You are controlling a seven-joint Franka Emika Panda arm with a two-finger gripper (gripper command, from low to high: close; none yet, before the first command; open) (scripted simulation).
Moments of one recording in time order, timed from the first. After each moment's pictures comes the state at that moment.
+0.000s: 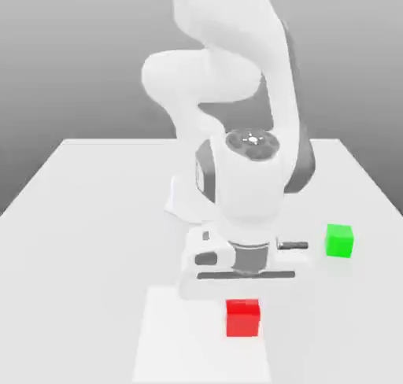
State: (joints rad) arm 0.04 0.13 0.11 -2.67 -0.04 2.80 0.94
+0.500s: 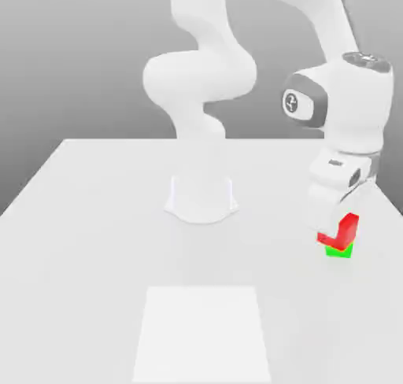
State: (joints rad) arm 0.53 -0.18 0.35 -2.85 0.18 2.68 0.42
